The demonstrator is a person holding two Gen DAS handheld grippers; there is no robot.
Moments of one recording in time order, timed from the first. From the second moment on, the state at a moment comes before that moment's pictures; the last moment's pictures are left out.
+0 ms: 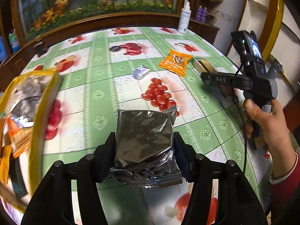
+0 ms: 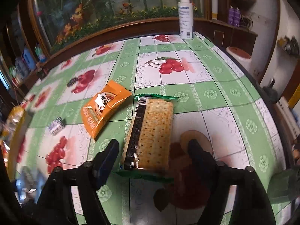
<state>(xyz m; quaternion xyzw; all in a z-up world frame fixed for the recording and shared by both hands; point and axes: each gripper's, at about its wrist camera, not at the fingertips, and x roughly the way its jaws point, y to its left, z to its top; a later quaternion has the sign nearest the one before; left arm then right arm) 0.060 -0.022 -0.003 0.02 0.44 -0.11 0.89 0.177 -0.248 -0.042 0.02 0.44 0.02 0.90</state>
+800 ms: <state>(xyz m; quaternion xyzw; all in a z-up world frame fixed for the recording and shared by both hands) -0.020 0.088 0.017 -0.05 0.40 0.06 0.91 0.037 -0.127 0.010 0.08 0.39 0.29 0.87</state>
